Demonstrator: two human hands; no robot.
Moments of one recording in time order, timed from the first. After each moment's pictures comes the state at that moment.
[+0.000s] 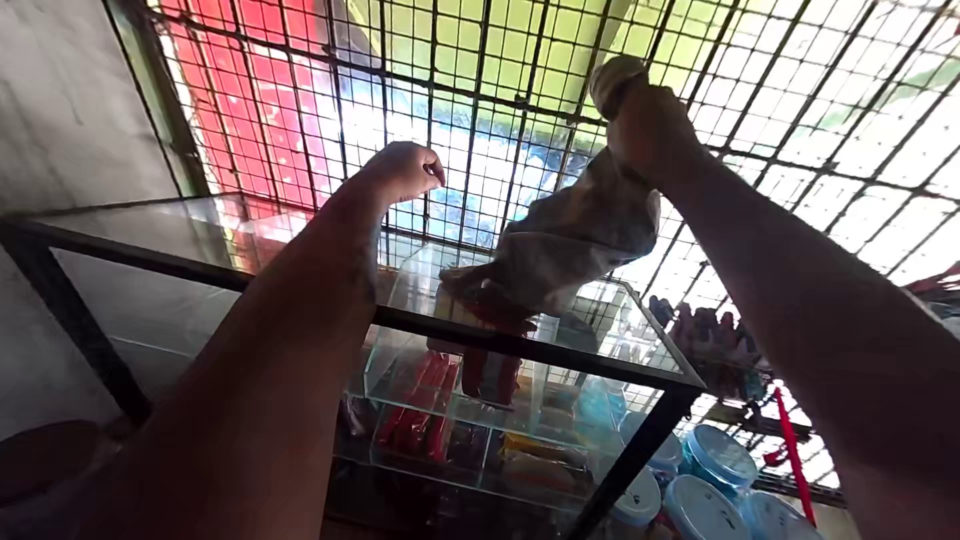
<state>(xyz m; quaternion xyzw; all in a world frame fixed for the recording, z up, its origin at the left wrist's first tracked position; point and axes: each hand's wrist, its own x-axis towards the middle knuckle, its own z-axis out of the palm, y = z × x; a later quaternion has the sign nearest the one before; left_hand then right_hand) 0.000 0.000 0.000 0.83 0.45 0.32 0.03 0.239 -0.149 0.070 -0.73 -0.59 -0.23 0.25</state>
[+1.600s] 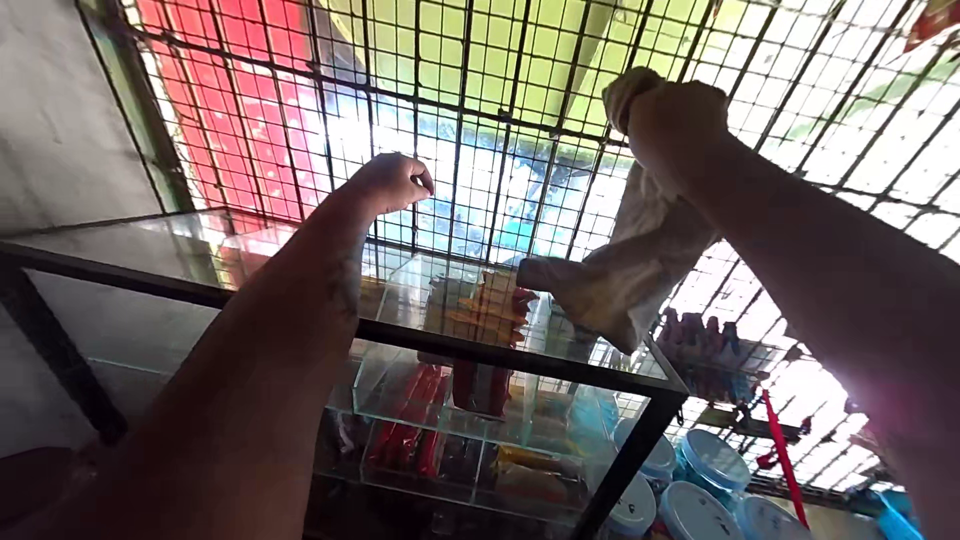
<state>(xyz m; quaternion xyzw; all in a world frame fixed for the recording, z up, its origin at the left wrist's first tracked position) 0.000 -0.004 0.001 0.83 0.44 0.33 0.03 0.256 -0.170 0.080 -0.77 -0.53 -0.34 0.10</state>
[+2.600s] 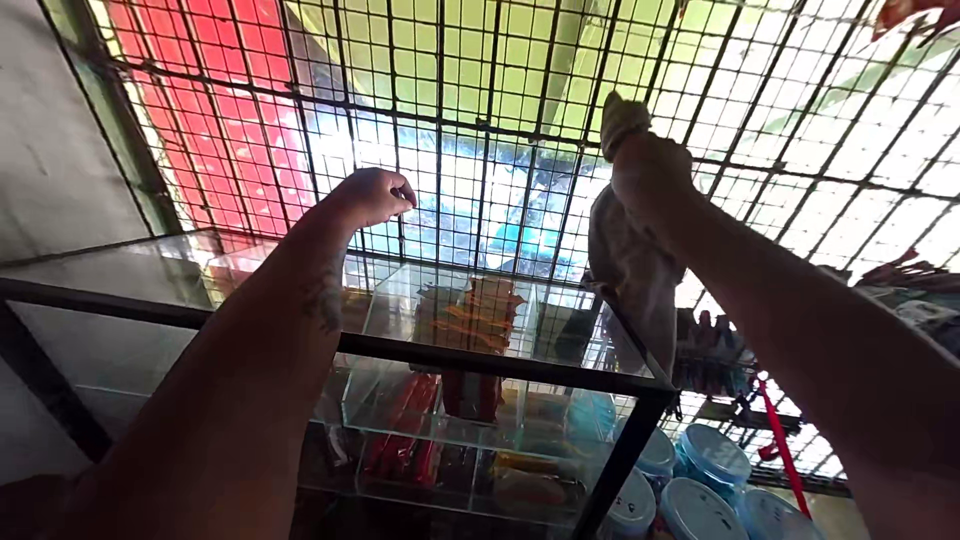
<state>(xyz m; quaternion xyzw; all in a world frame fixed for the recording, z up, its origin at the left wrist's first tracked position) 0.000 -0.006 0.002 0.82 0.47 0.32 0.05 0.287 -0.156 0.050 -0.79 -0.52 -0.27 0.19</state>
